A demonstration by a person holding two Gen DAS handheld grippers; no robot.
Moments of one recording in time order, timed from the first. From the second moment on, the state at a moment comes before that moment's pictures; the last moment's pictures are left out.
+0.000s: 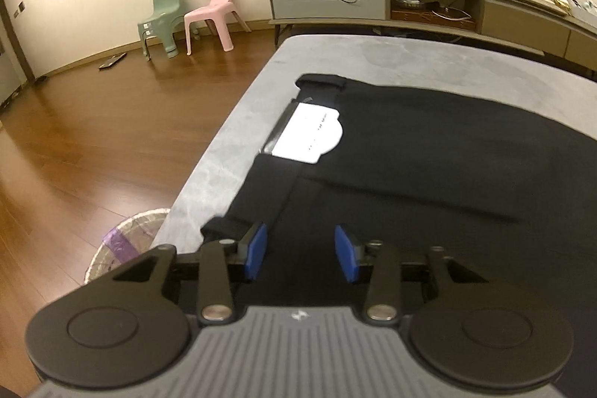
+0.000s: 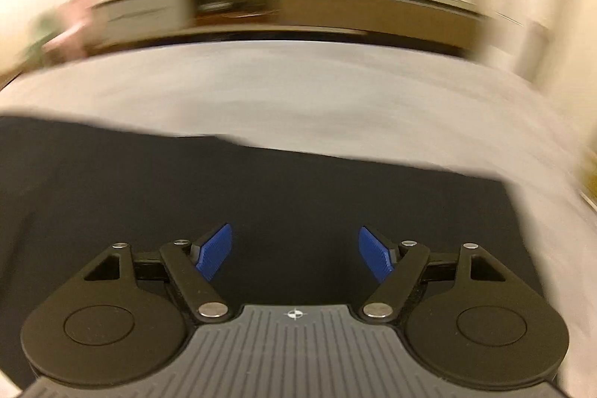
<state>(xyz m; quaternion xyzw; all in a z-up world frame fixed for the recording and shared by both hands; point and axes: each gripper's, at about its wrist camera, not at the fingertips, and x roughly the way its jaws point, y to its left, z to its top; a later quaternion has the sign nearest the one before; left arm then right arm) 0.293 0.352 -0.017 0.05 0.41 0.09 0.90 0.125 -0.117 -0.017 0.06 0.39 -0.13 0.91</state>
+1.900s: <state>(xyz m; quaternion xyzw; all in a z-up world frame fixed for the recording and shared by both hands) 0.150 0.446 -0.006 -0.36 0.38 0.15 0.84 0.129 -0.017 -0.048 -0.03 0.40 0.02 0.92</state>
